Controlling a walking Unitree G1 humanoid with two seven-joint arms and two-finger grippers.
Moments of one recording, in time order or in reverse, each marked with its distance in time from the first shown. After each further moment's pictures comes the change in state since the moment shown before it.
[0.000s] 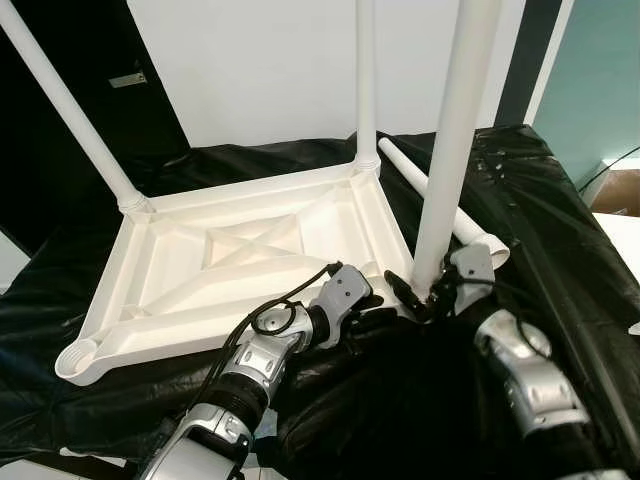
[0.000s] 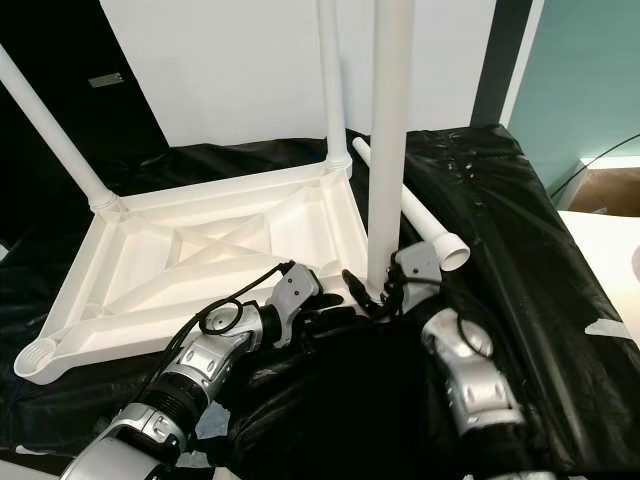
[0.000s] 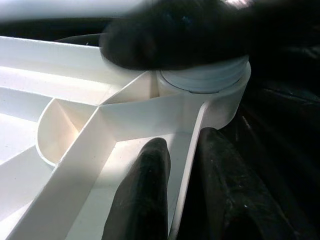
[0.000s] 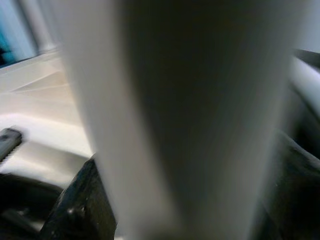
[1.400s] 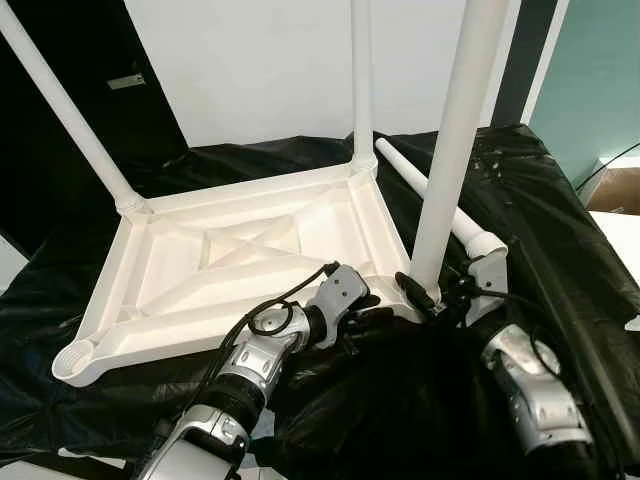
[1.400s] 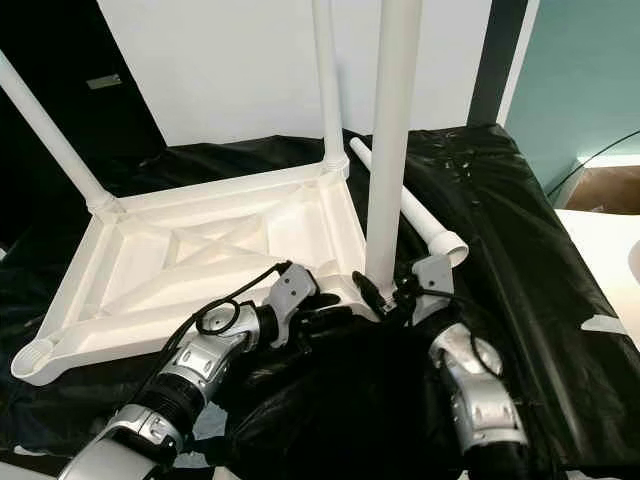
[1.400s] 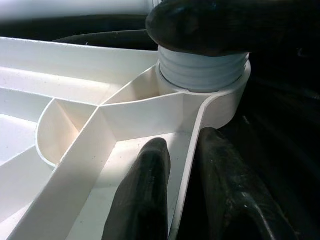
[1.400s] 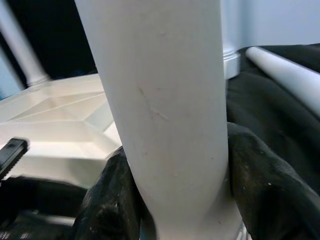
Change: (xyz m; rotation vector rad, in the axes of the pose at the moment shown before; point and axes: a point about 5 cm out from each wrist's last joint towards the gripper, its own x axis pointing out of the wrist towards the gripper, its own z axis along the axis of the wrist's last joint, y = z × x) left arm -0.005 0.001 -0.003 0.000 0.013 0.005; right arm -0.021 0.017 -0.012 0.134 -0.089 -0.272
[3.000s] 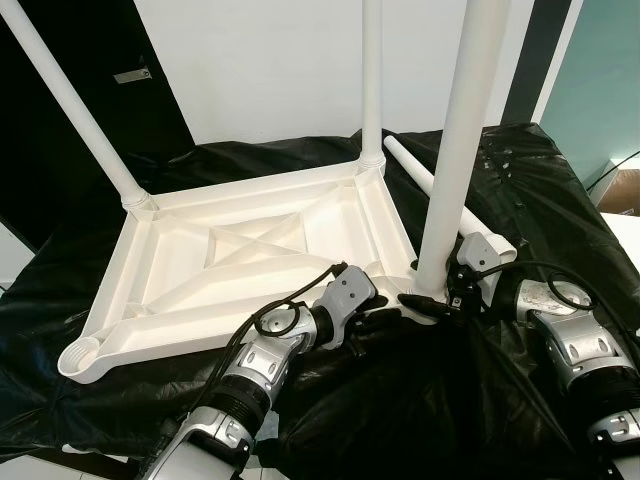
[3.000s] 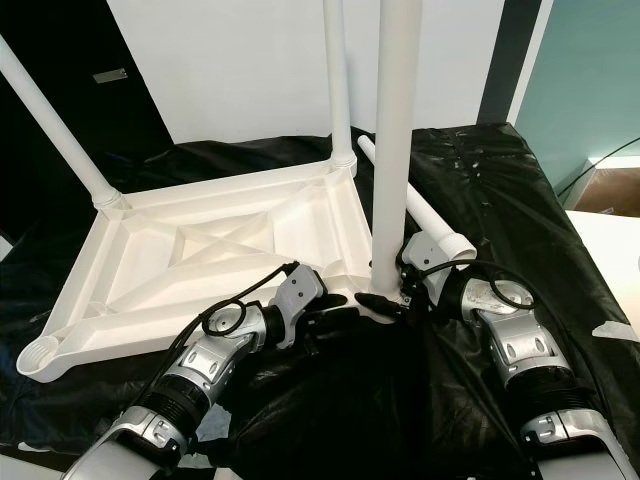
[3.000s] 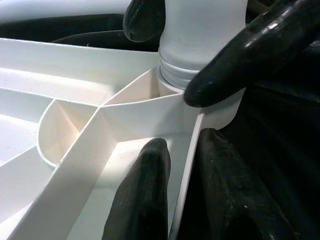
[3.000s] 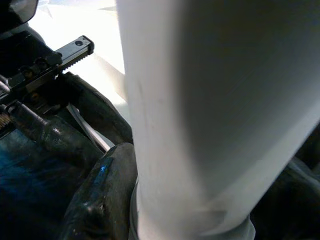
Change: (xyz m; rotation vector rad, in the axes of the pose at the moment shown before) left arm 0.004 -0.005 0.004 0.012 -0.011 -0.009; right arm 0.024 -0.034 0.009 -0.260 0.214 0.609
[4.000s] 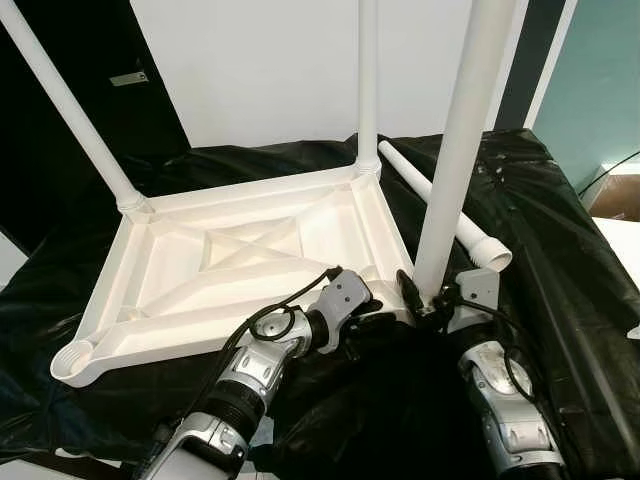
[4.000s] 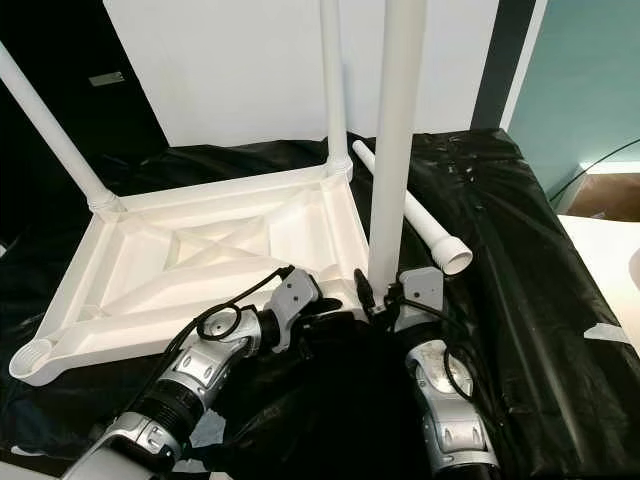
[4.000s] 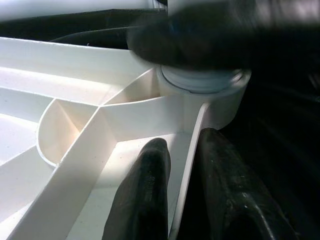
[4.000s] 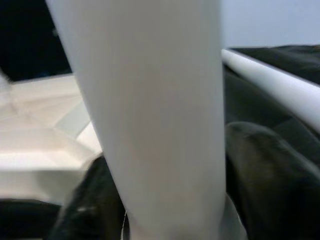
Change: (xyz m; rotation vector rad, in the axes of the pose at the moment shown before) left arm -0.004 -0.001 -0.003 -0.006 0.011 0.003; right arm 0.006 0.054 -0.004 0.249 -0.170 -0.653
